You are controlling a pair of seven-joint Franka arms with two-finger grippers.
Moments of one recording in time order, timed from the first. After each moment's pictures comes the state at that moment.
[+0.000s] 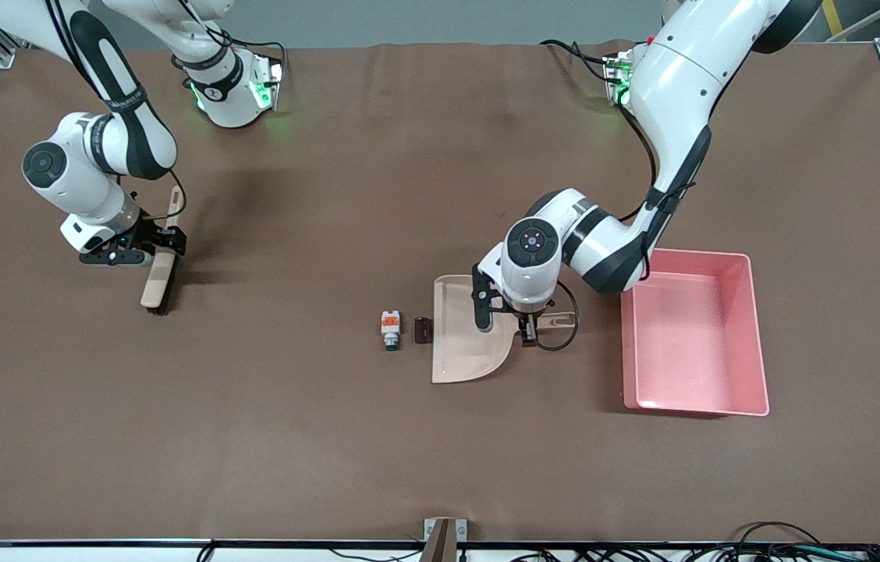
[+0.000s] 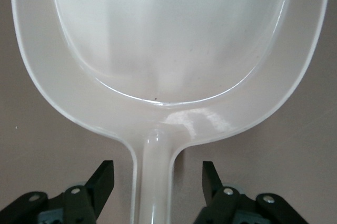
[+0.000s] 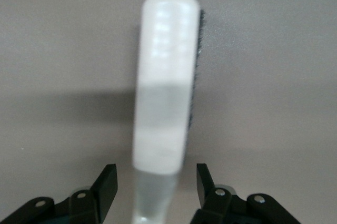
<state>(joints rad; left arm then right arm) -0.36 0.70 -0.29 -1.58 0.37 2.22 0.73 -0.09 0.10 -0.08 -2.61 -0.03 2.69 -0.15</state>
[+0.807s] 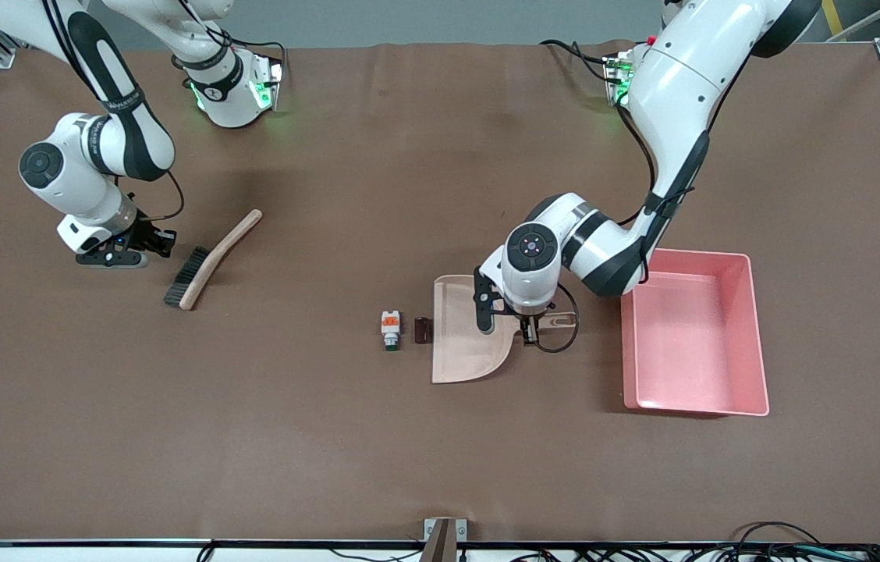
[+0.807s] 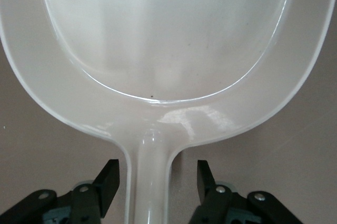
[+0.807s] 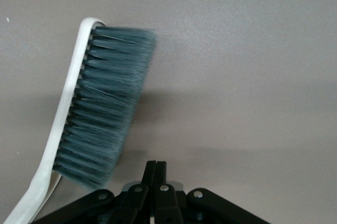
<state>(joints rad) -0.36 0.72 -0.28 -1.58 0.37 2.22 0.73 -0.10 0.10 -0.09 -2.60 -0.03 2.69 -0.15</state>
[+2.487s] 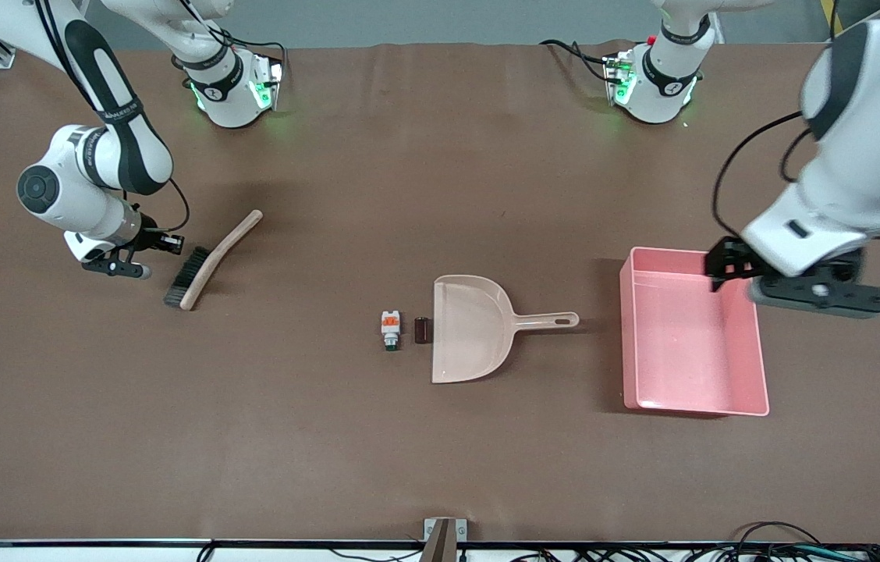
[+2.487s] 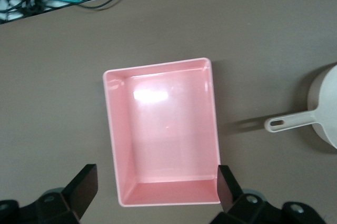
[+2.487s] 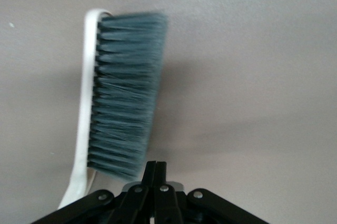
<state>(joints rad) 0.06 0.19 -0.27 -1.48 0.17 1.77 -0.05 -0.05 0.14 -0.08 -2.49 0.06 2.46 -0.02</state>
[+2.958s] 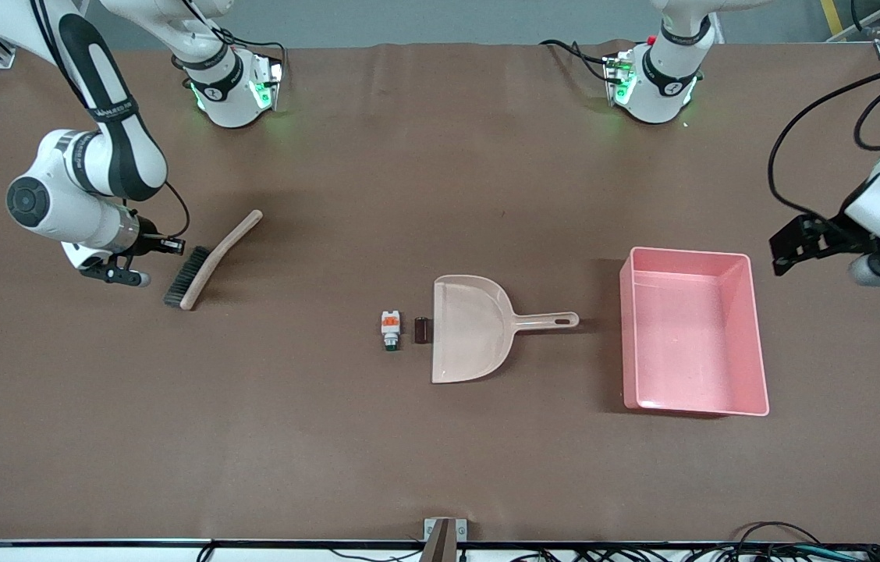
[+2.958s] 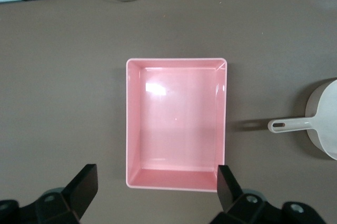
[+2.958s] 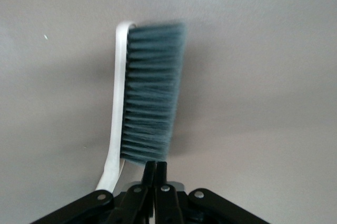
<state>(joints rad) 0.07 0.13 -0.20 -1.44 0.09 1.68 -0.06 -0.02 0.13 -0.09 -2.38 0.08 2.28 0.05</state>
